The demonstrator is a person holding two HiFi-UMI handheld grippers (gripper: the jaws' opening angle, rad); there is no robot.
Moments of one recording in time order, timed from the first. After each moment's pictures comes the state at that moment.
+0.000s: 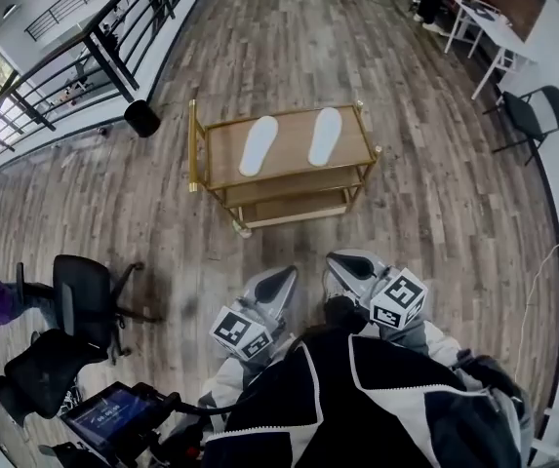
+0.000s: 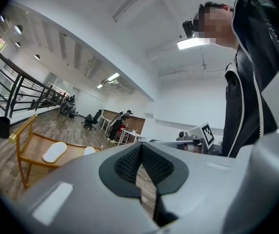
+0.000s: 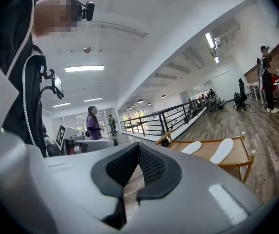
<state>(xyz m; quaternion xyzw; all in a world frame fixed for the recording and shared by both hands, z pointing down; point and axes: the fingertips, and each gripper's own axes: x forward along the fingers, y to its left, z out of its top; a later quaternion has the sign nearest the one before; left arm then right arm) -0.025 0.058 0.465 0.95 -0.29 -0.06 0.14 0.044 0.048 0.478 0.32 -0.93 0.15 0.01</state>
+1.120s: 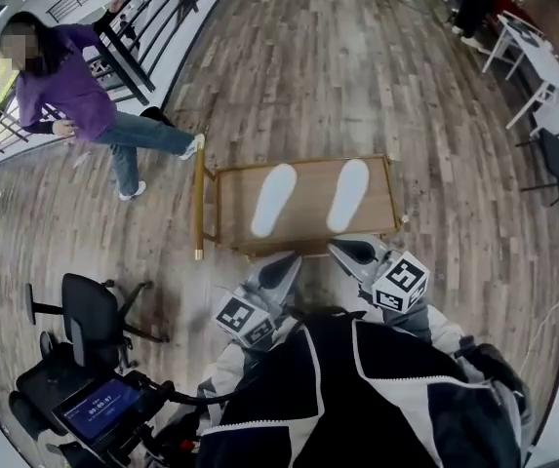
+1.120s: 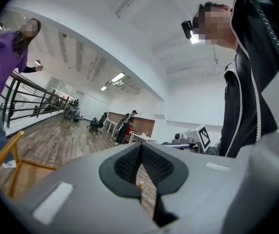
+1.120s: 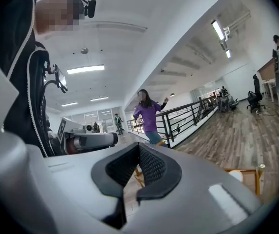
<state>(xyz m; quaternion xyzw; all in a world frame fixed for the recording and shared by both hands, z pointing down) -0.003 -0.232 0.449 0.94 -0.32 -0.05 0.13 0.056 -0.251 0.477 0.26 -0.96 0.14 0.02</state>
